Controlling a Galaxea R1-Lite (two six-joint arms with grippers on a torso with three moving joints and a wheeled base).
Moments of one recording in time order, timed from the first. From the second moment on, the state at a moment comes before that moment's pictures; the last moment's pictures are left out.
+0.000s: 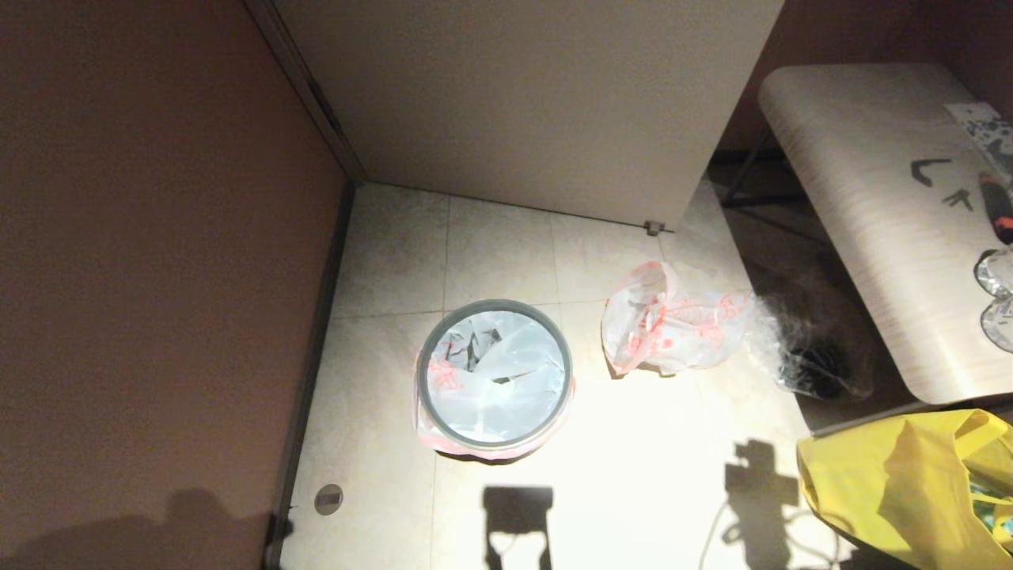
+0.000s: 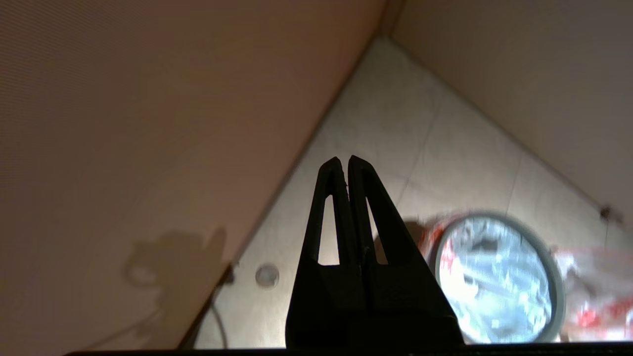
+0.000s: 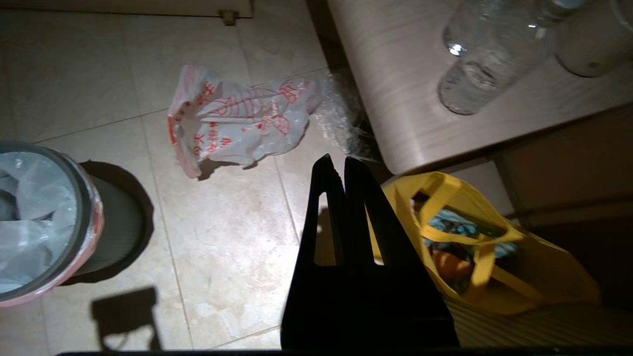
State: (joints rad) left arm -0.08 0.41 -0.62 0.16 0.53 -0.35; right arm 0.13 0.75 -0.80 0.16 -0.36 0.12
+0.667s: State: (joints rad) left arm -0.01 0.18 -0.49 0.21 0.40 -0.34; right arm 0.05 0.52 -0.79 0.31 -0.36 0.08
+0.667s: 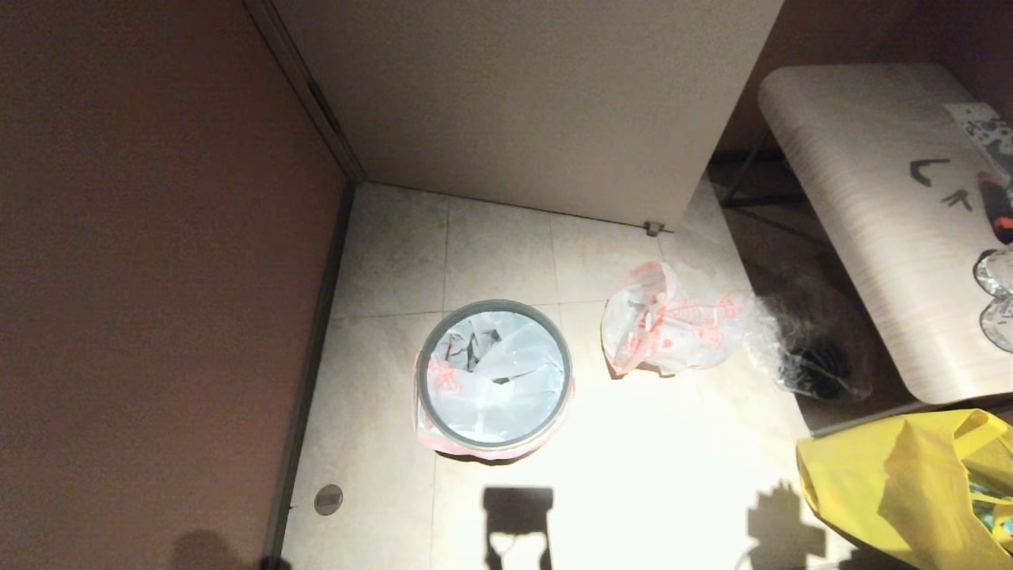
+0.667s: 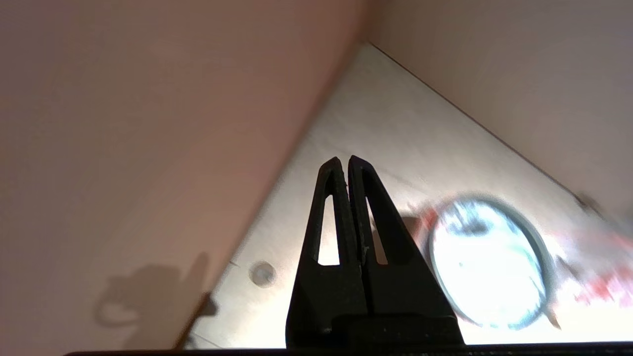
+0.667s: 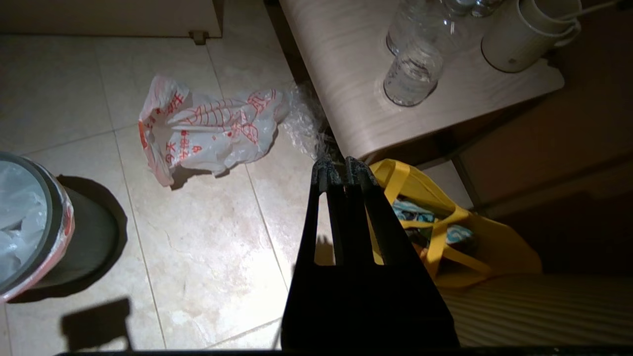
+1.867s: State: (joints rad) left arm -0.01 0.00 -0.01 0.02 0.04 -0.07; right arm 0.00 0.04 -0.21 0.24 -0.05 -0.10
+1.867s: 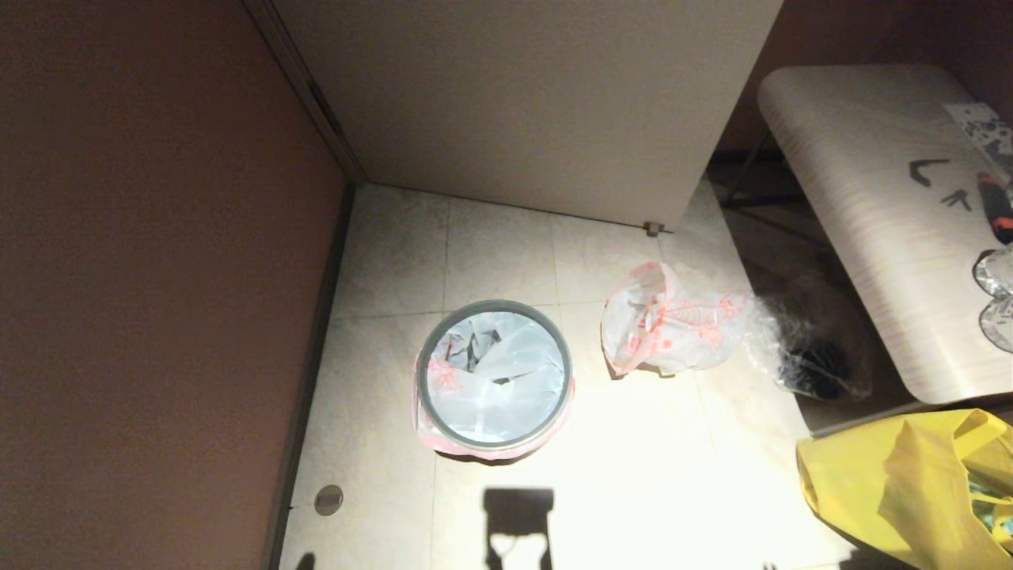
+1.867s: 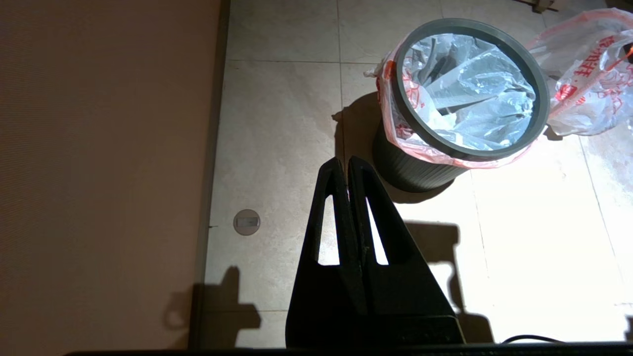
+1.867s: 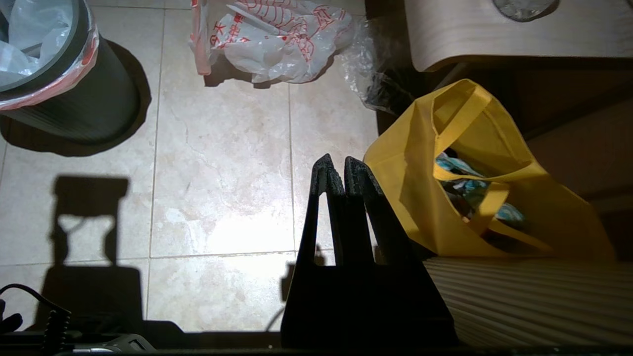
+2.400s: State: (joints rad) left arm -0.01 0.00 -0.01 0.02 0.04 -0.07; right arm 0.00 0.00 0.00 -0.01 0.02 -0.08
